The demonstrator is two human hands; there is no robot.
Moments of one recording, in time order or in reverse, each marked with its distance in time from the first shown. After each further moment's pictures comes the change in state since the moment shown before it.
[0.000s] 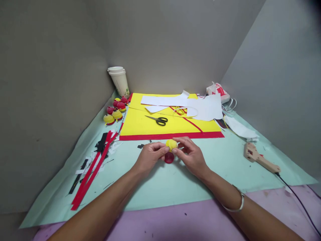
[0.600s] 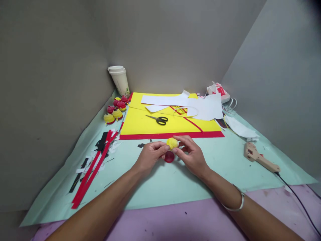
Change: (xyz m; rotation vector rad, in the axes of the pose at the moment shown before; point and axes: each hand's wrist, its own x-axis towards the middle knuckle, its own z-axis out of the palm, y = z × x) left_hand 0.000 0.000 0.002 -0.060 -0.020 -0.010; right_hand 0.000 0.001 0.000 -0.031 0.005 -0.040
